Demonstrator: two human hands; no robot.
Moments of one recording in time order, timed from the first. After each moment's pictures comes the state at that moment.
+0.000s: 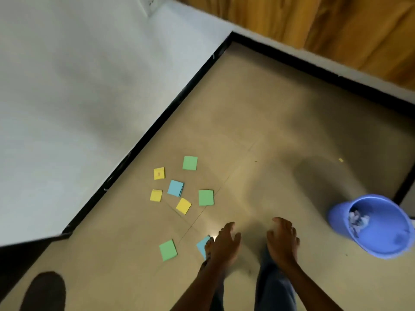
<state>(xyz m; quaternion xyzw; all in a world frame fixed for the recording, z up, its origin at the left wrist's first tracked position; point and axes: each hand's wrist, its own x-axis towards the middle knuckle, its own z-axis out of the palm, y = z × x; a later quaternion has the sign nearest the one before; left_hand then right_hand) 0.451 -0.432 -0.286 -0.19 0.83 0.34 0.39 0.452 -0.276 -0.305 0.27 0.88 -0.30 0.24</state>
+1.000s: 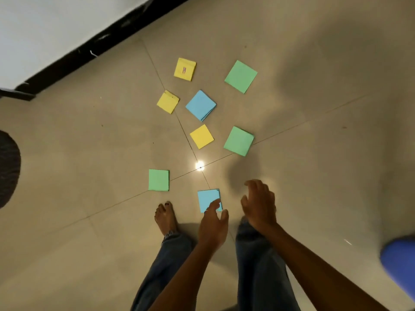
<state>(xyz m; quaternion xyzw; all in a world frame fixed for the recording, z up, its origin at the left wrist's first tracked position) 0.512 -0.557 -0.561 -0.50 0.67 0.46 0.31 0.424 -0.464 -0.603 -0.10 0.91 -0.15 0.37</state>
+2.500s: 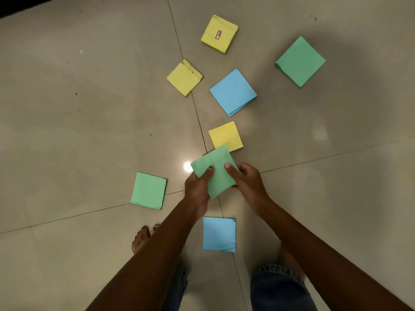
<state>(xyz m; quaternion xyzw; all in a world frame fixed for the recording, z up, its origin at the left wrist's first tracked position) 0.476 -0.700 -0.770 -0.63 0.27 0.73 0.02 0.398 -0.608 -0.774 0.13 0.73 -0.47 0.48</state>
